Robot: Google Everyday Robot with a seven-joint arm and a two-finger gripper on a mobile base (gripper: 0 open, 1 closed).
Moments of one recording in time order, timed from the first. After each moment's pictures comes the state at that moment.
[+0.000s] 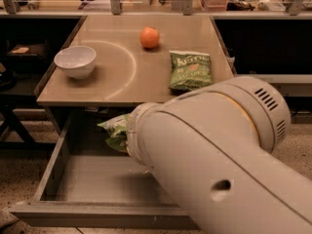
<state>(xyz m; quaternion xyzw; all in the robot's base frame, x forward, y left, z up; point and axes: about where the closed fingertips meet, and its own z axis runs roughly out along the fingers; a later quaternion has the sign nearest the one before) 0.406 0.040 0.874 -0.69 0.62 -0.09 0.35</state>
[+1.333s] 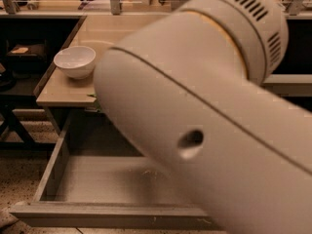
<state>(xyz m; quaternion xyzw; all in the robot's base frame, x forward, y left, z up) 0.439 0.054 0.955 -0.71 0.57 -0.17 0.37</state>
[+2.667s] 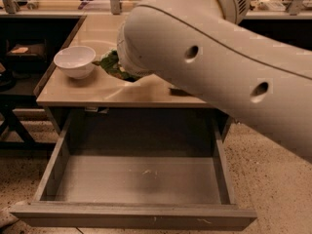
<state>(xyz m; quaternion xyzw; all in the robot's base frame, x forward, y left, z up) 0.541 0.057 0.977 -0.69 0.55 -0.19 0.42</state>
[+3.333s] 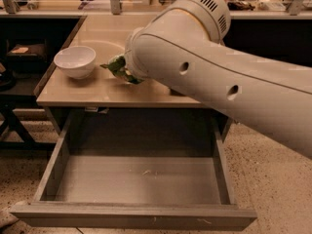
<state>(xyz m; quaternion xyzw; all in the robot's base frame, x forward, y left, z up) 0.583 0.053 0.939 -0.69 0.56 -0.19 0.42</state>
